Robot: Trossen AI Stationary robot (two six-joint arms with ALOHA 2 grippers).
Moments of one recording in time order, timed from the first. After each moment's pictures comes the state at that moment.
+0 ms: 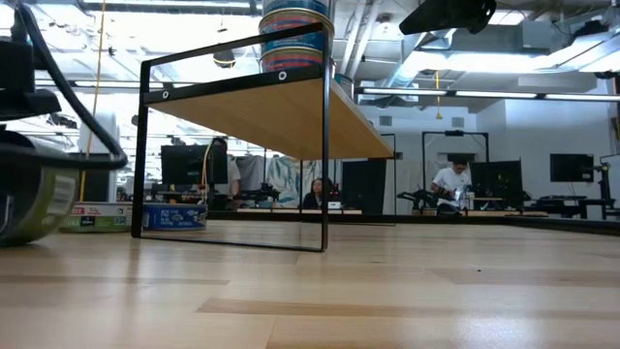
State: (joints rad) left arm -0.86 1.69 0.95 -0.86 -0.39 -0.78; right arm 0.53 1.36 0.99 -0.23 0.63 0.41
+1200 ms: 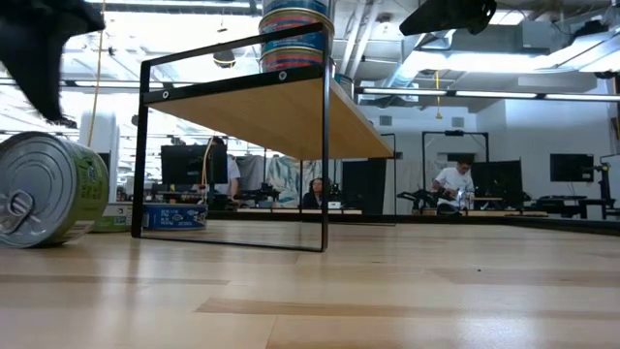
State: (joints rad) left arm -0.75 1.69 1.30 -1.10 -0.37 -0.77; right arm 0.53 1.36 0.99 -0.24 0.63 0.42
